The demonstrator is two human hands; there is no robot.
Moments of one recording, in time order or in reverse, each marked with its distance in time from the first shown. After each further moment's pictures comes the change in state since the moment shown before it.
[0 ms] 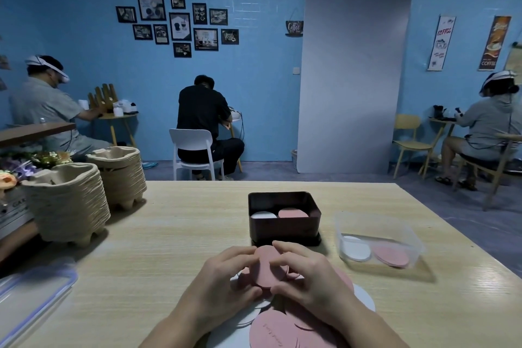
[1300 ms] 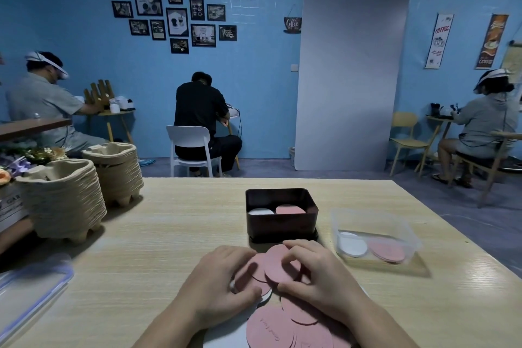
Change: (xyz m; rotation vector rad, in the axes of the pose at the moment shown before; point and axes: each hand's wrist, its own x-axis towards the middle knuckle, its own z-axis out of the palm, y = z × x) left_hand 0.001 0.001 -0.001 0.226 -0.176 -0.132; right_hand -0.011 0.003 -0.016 -0.167 -0.047 0.118
